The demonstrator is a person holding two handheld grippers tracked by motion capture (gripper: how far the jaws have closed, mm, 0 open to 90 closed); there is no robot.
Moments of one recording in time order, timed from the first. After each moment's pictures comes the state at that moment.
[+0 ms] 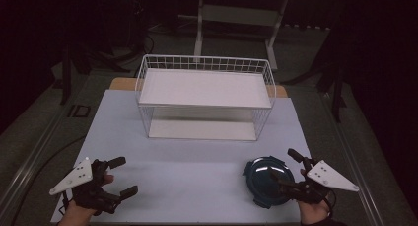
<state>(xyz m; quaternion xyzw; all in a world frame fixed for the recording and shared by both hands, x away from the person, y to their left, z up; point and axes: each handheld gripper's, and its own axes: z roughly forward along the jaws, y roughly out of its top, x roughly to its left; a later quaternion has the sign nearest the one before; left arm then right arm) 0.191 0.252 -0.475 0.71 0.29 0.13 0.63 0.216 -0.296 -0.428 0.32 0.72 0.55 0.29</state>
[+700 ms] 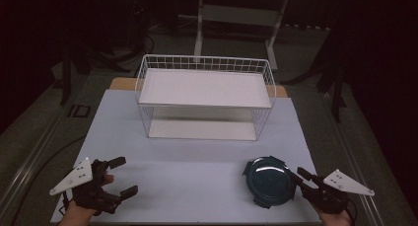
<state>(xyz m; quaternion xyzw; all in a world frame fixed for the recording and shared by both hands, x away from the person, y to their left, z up) 0.191 0.252 -0.475 0.71 0.29 0.13 0.63 0.205 -0.354 -0.458 0.40 0.75 0.46 0.25</state>
